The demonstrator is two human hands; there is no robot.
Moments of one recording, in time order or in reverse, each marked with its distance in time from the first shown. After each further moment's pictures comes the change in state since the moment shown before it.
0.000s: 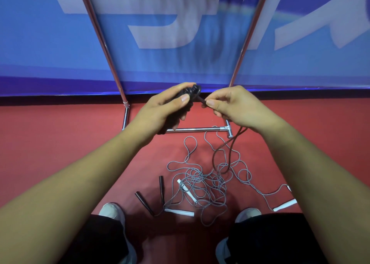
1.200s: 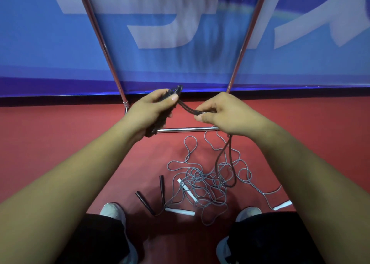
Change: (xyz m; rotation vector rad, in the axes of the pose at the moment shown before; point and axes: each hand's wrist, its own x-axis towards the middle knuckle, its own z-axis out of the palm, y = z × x) left_hand 0.012 -0.012 -0.022 0.116 0.219 -0.282; right_hand -0.012 -0.026 0.014 -0.229 -0.130 -0.063
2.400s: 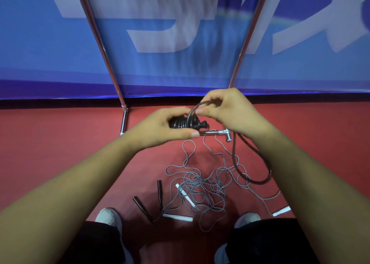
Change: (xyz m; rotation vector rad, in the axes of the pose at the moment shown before) left_hand -0.014 0.004 0.013 0.314 -0.434 0.382; right_hand 0.012 0.013 -0.002 0.246 0.217 -0.035
